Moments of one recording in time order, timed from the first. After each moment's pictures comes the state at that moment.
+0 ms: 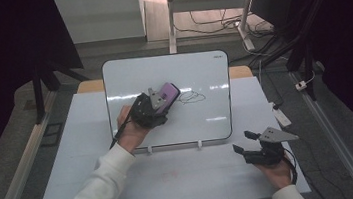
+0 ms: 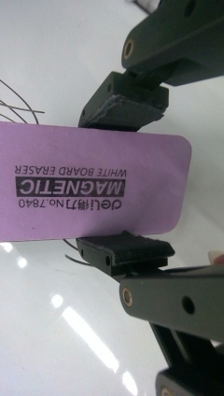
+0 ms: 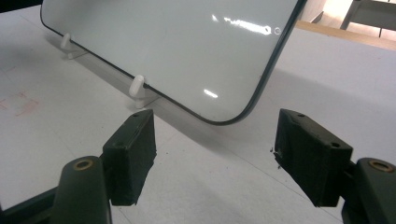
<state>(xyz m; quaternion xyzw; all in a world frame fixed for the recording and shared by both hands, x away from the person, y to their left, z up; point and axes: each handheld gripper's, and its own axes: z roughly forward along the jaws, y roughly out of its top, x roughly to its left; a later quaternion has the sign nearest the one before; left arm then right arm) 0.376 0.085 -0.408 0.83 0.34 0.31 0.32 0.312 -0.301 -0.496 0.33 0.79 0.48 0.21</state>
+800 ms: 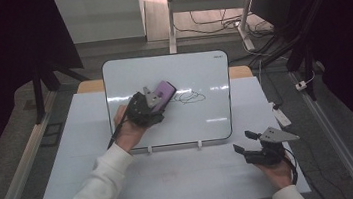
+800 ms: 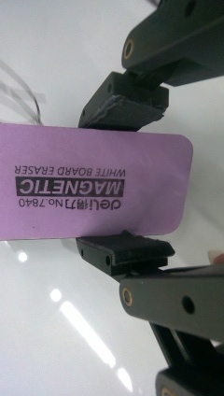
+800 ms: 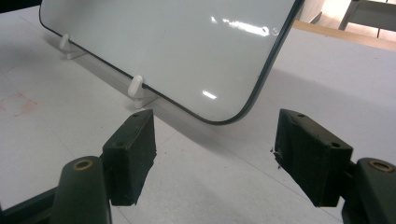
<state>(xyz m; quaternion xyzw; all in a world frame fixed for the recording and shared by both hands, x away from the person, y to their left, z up) 0.377 0.074 -0.412 0.83 0.34 0.32 0.32 0.312 -0.302 -0.496 0.33 0.78 0.48 0.21</state>
